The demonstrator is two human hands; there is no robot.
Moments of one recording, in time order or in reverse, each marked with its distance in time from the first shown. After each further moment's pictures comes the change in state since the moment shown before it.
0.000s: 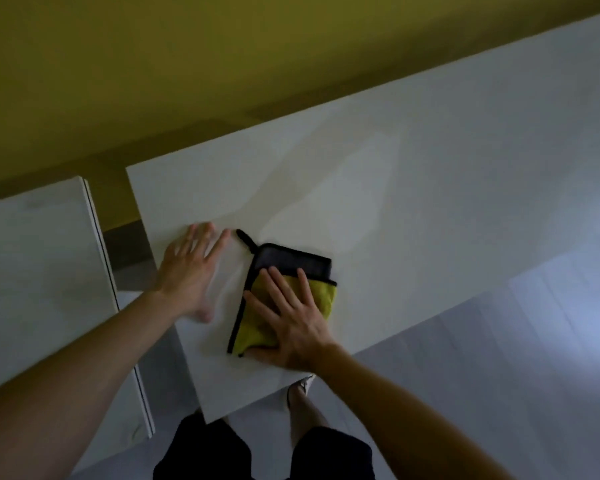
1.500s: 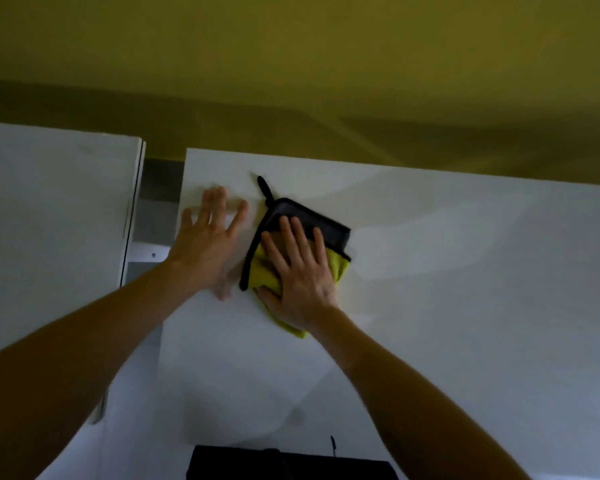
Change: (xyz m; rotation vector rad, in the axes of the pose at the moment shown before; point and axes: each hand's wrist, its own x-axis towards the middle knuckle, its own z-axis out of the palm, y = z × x) left_hand 0.069 -0.027 -0.048 -0.128 -0.071 -0.299; right_hand 0.175 0.094 -0.054 -0.056 0.013 -0.210
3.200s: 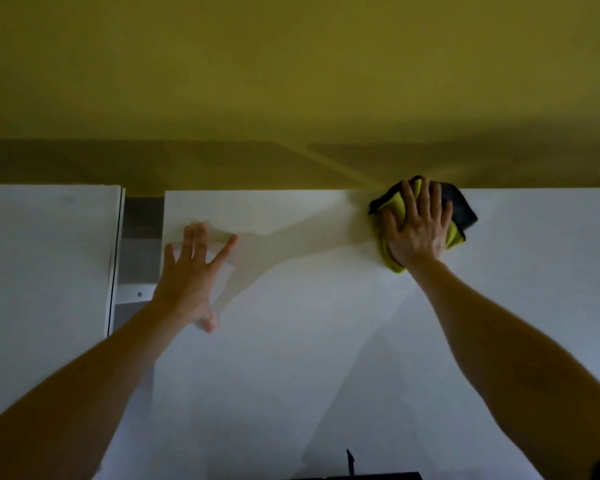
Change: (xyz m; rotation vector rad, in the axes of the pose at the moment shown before) left_hand 0.006 -0.005 0.000 -0.110 -0.017 0.018; right_hand 0.000 0.243 -0.052 0.045 0.164 0.734
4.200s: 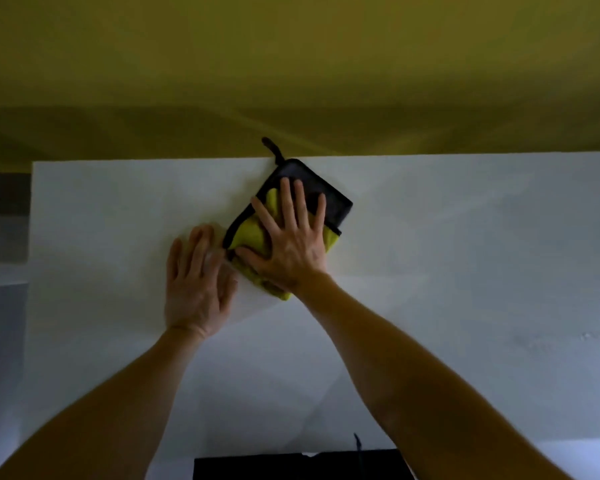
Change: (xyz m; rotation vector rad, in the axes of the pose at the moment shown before) left_hand 0.024 0.221 0.063 -0.241 0.774 0.033; right_hand -0.070 0.004 0.001 -0.021 -0.115 -0.528
